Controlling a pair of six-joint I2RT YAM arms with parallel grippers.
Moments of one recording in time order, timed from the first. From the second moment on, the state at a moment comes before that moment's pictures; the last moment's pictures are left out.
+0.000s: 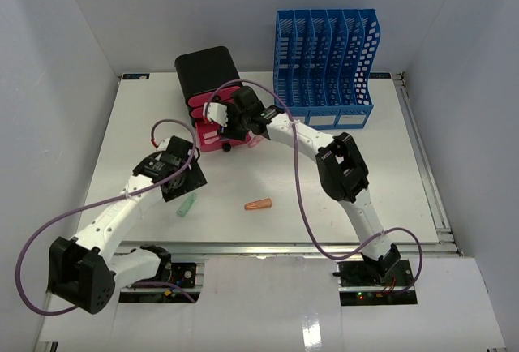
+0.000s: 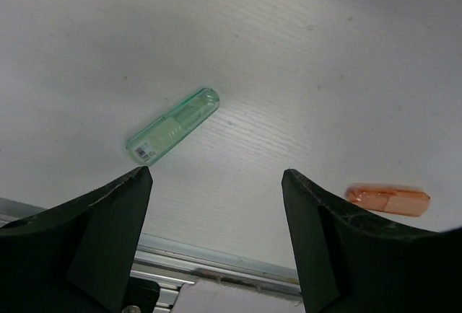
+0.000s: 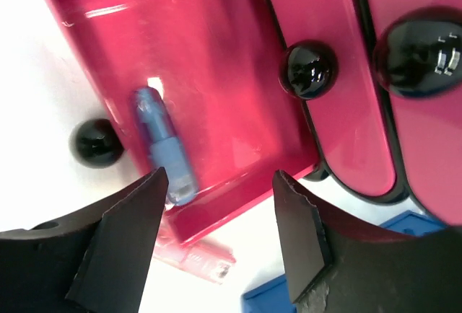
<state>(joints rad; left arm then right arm) -0.41 1.12 0.86 -0.86 -0.28 -0.77 0.78 2.30 1.97 -0.35 -0.16 -0.81</state>
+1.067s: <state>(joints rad) -0.32 1.74 1.08 -0.96 -0.15 -0.35 0.47 1.23 1.02 -0.41 -1.00 -0.68</state>
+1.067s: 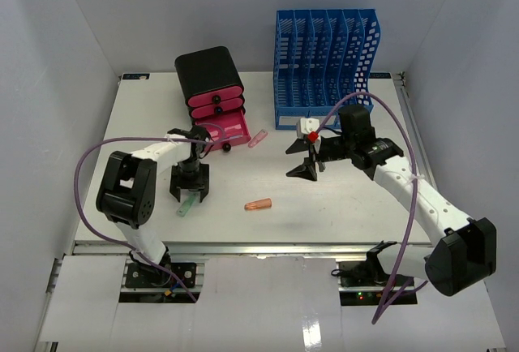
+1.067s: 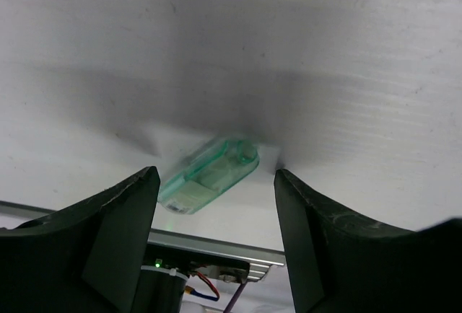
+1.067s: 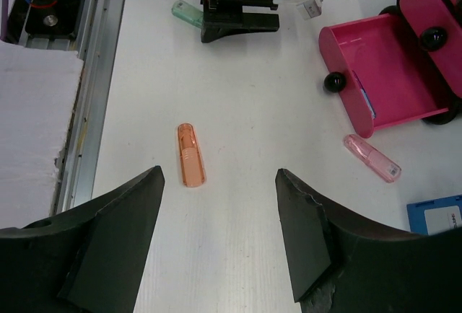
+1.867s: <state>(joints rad) -0.22 1.65 0.97 -0.87 0.07 -0.36 0.34 1.19 0.93 -0.35 -1.13 -0.64</state>
